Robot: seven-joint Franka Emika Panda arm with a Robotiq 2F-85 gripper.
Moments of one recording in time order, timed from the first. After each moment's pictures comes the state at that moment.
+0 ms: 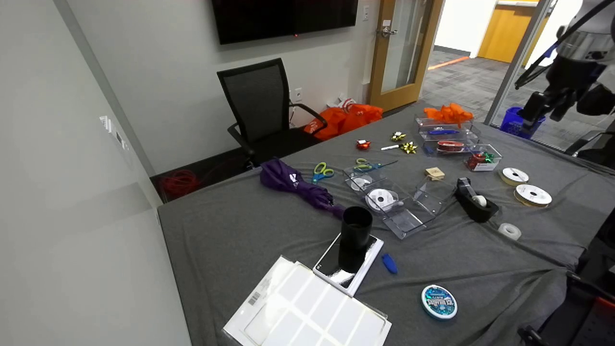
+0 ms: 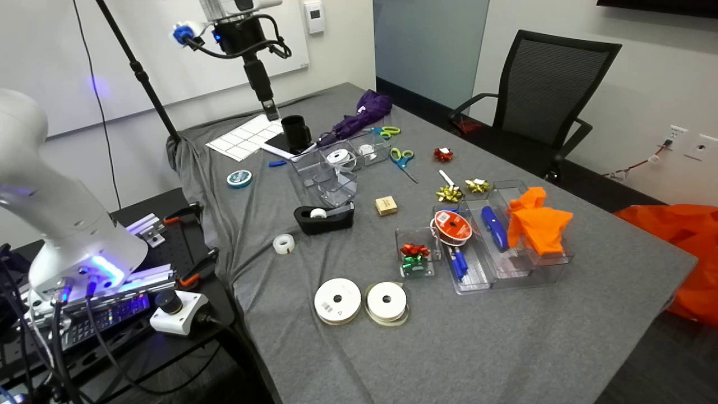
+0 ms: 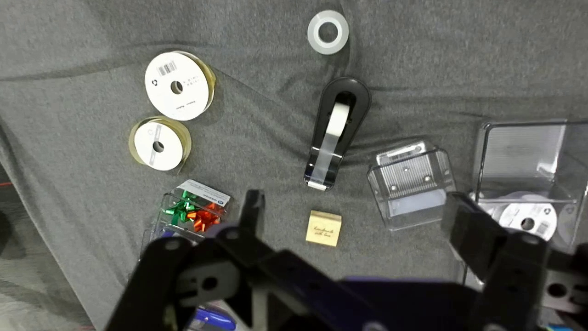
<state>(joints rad) -0.15 -0.38 -0.09 -2.43 -0.24 2.14 0.09</state>
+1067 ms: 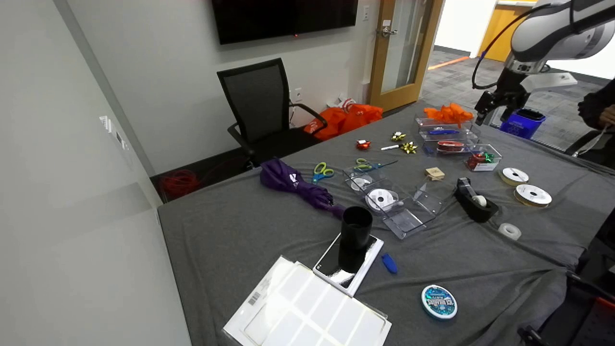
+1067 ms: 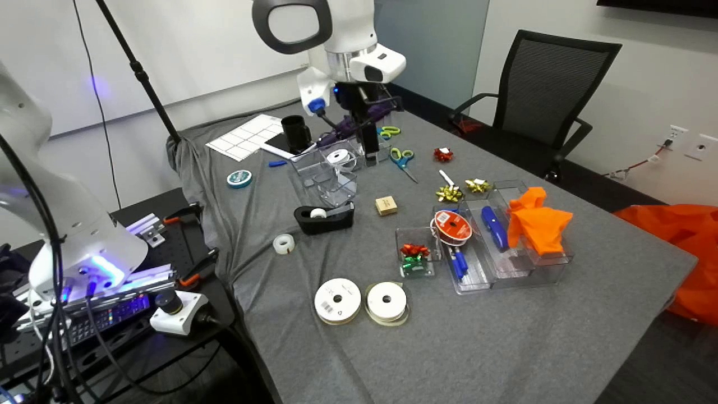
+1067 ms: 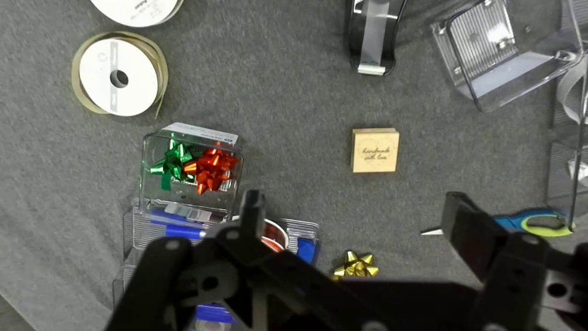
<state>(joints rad) -0.23 0.25 -0.24 -1.94 0.10 2.27 -0.16</state>
